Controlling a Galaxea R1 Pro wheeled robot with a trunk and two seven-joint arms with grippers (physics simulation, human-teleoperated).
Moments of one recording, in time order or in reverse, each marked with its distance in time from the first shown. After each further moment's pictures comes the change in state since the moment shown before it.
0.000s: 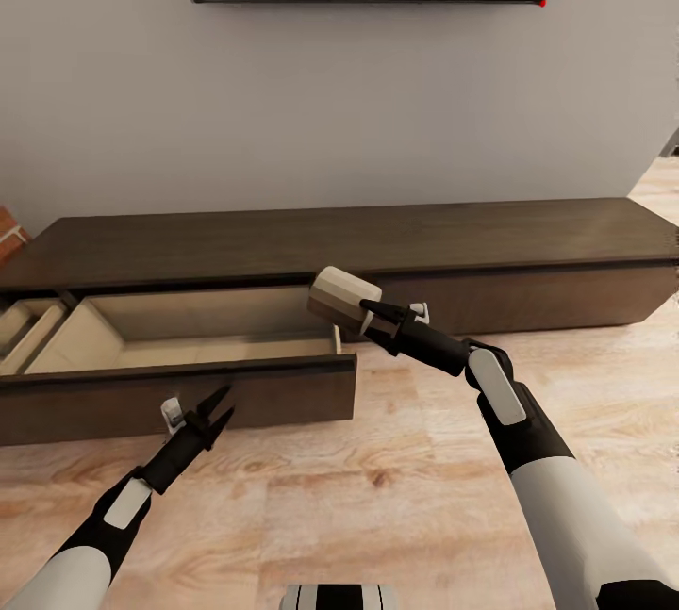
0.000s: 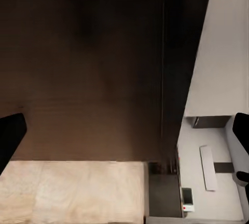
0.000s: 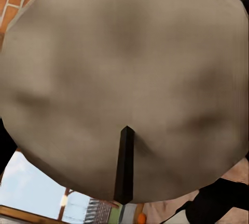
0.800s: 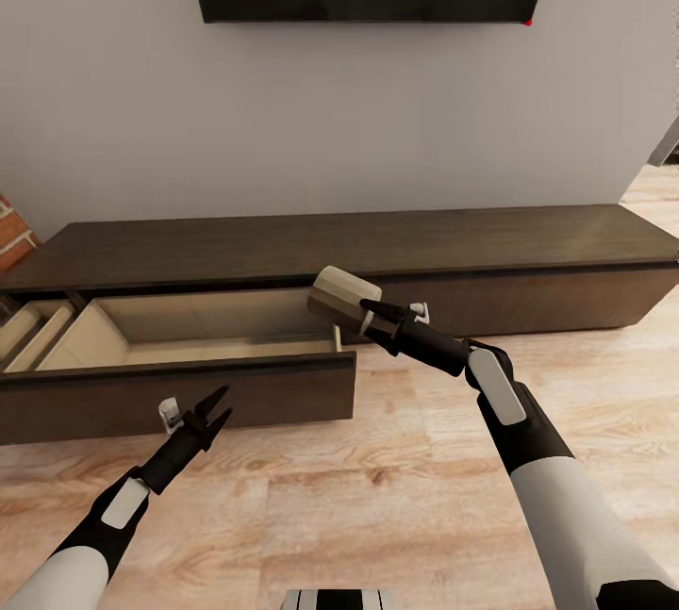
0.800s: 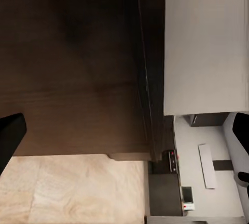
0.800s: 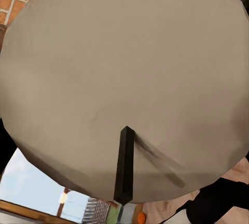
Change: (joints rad) left arm 0.000 0.008 0.000 0.000 -0.001 0.000 0.001; right arm 0.000 0.000 0.000 0.000 -0.005 0.002 0.000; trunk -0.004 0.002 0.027
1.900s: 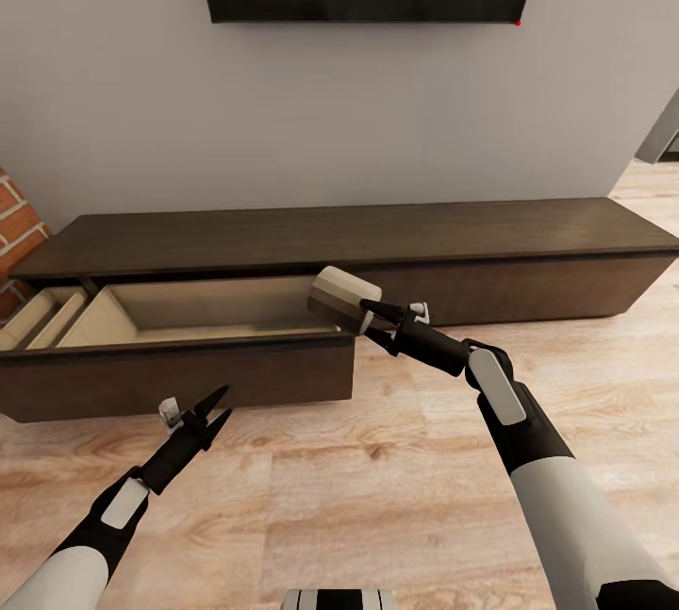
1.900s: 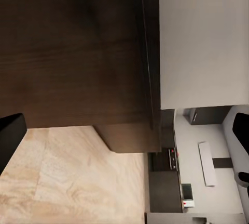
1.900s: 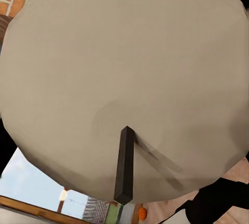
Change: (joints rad) left arm 0.000 0.000 0.000 0.000 0.000 0.000 0.001; right arm 0.000 0.000 0.000 0.000 0.002 -0.001 0.000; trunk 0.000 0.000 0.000
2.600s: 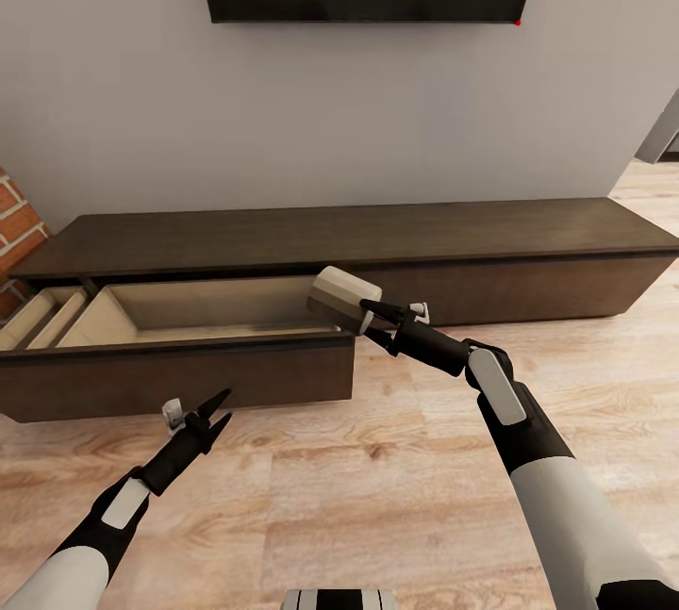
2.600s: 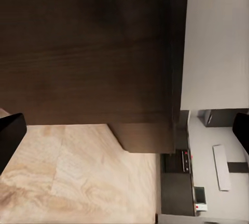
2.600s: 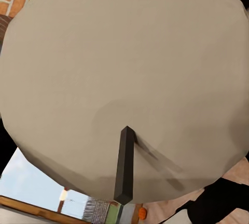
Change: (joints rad) left arm 0.000 -0.002 0.000 0.000 -0.005 -0.004 0.070; right arm 0.000 0.000 0.000 0.000 0.000 0.000 0.000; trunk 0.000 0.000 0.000
